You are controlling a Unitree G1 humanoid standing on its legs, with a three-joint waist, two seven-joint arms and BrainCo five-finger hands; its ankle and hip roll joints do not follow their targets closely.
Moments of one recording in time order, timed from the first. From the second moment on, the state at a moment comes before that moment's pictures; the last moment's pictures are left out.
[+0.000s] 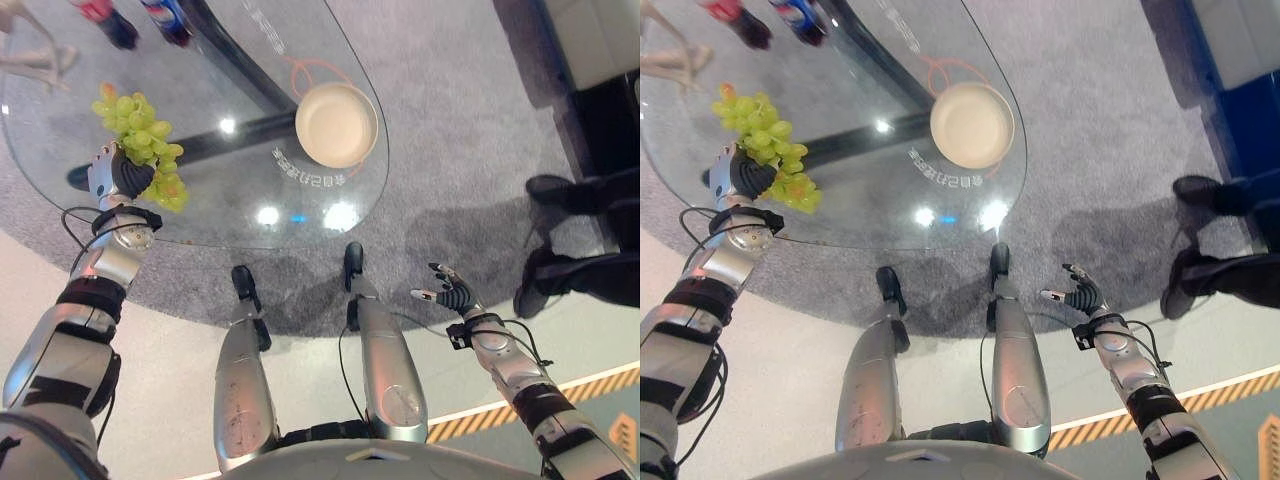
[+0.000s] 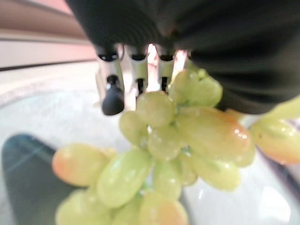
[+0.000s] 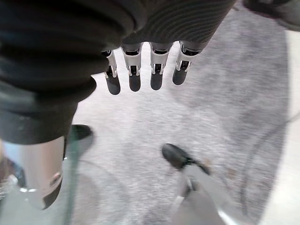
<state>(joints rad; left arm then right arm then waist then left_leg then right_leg) -0.61 0.77 -0.29 0.75 0.08 -0.10 0.57 -0.12 -0.52 0.31 0.57 0.14 -0.10 -0.10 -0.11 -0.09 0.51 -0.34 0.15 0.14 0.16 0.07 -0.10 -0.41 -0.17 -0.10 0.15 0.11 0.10</state>
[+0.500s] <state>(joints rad) -0.24 0.71 -0.09 0.32 0.06 -0.14 0.43 0.01 -0.49 0.15 0.26 0.15 -0.05 0.12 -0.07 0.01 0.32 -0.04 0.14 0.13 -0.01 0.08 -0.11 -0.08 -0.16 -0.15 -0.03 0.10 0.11</state>
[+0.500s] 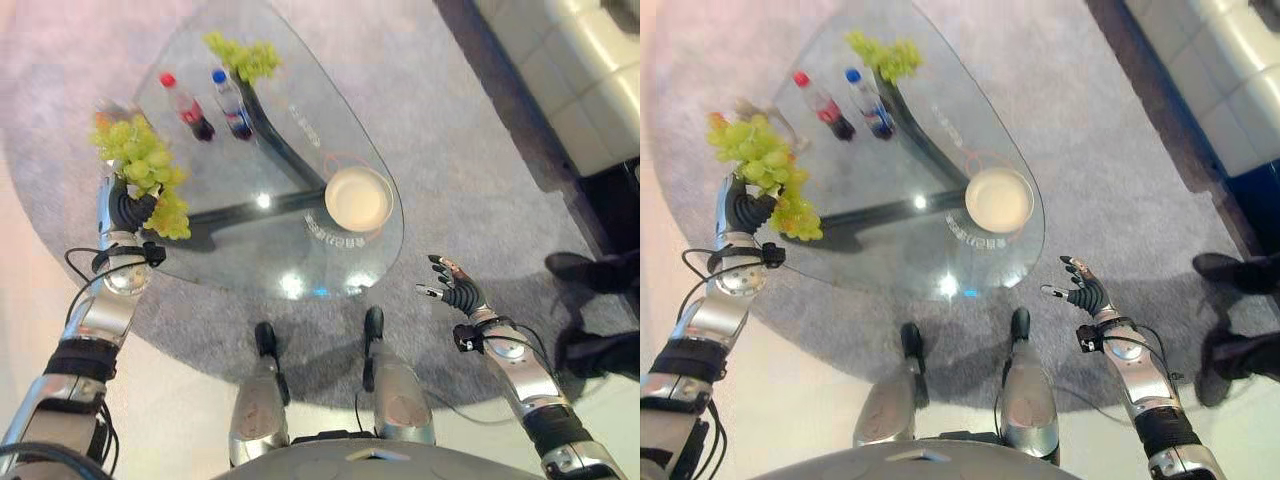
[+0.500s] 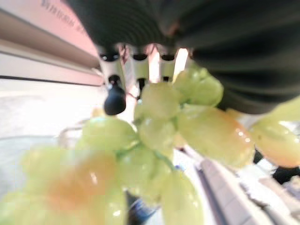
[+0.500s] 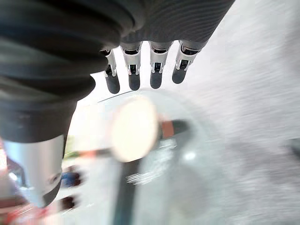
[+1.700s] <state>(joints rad) -0.25 0.68 -0.29 -0.13 -0.57 -0.17 -0.34 -0.34 -0.55 0.41 -0.28 0.86 0.37 0.52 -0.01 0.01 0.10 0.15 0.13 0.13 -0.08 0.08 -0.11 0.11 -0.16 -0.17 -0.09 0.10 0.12</state>
